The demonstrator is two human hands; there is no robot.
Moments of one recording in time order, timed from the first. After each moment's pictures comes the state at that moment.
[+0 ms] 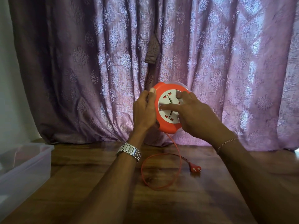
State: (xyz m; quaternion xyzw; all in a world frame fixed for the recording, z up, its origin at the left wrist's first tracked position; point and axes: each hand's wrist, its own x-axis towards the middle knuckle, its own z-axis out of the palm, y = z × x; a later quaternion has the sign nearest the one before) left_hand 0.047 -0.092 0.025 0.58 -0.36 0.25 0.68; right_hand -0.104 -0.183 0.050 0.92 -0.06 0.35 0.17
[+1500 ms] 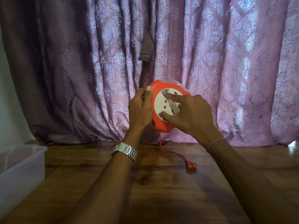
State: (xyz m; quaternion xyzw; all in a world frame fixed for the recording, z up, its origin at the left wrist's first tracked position) left_hand 0.042 -0.094 0.026 0.59 -0.37 0.29 0.66; right_hand -0.097 -0.180 0.042 0.85 -0.12 0.51 0.06
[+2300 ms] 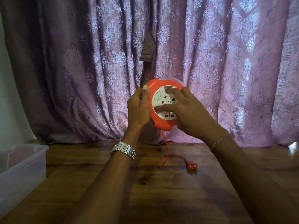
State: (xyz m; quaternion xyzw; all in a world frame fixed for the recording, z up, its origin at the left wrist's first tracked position) left_hand 0.049 -0.093 0.028 0.55 -0.37 0.25 0.70; right_hand -0.102 -0.182 0.051 0.90 0.00 0.38 0.19
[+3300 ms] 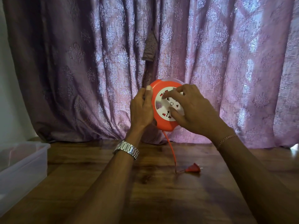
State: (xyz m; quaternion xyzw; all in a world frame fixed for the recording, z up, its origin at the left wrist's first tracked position) left_hand 0.046 -0.093 0.026 0.58 -0.36 0.27 0.68; right_hand -0.100 -0.195 0.048 0.88 0.01 0.47 0.10
